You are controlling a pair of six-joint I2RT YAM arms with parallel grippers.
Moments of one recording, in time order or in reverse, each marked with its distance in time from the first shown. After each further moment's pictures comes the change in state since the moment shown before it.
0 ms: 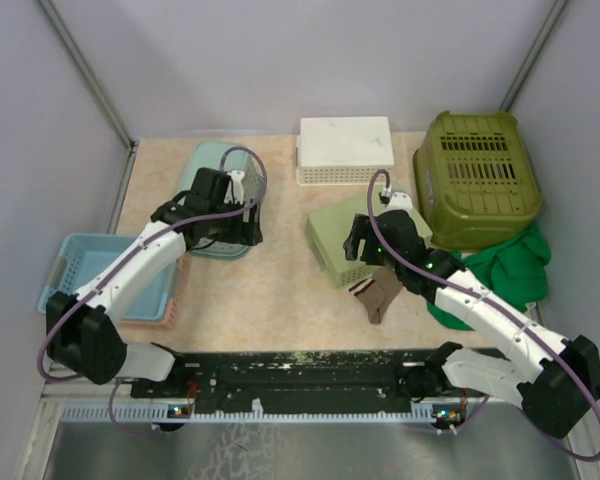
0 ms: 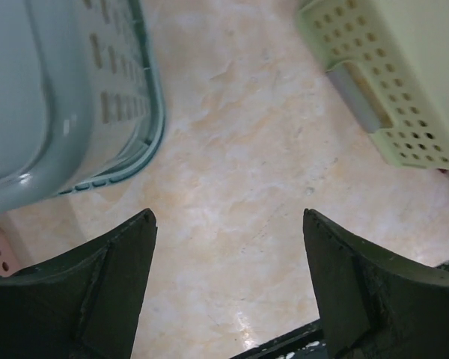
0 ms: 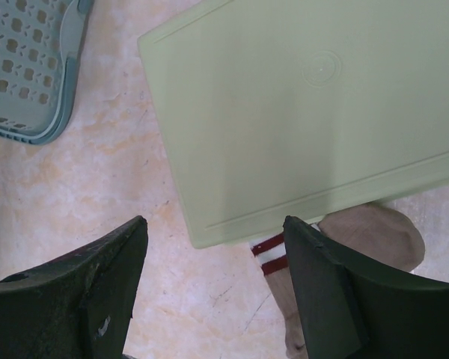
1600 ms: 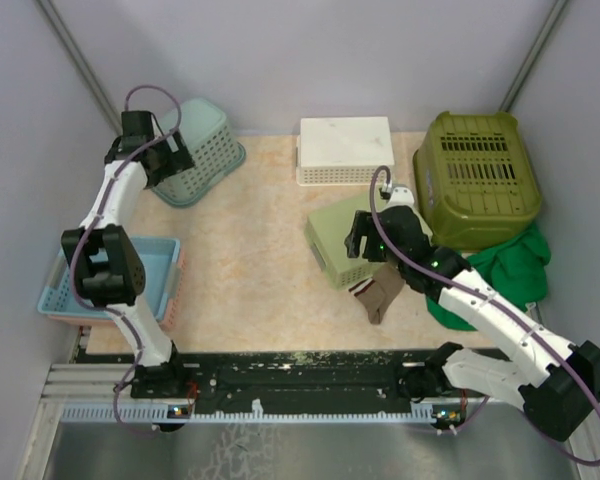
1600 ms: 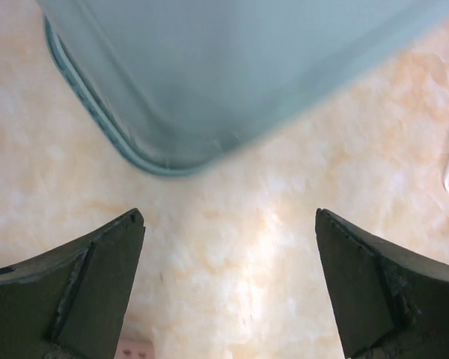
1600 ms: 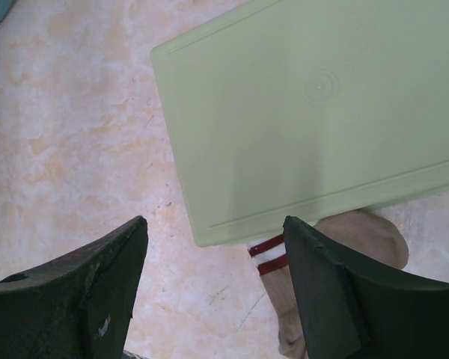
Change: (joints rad) left arm 0.541 0.569 0.568 0.072 -0.065 -0.069; right arm 0.000 -0.017 0.053 -0.044 0.002 -0.051
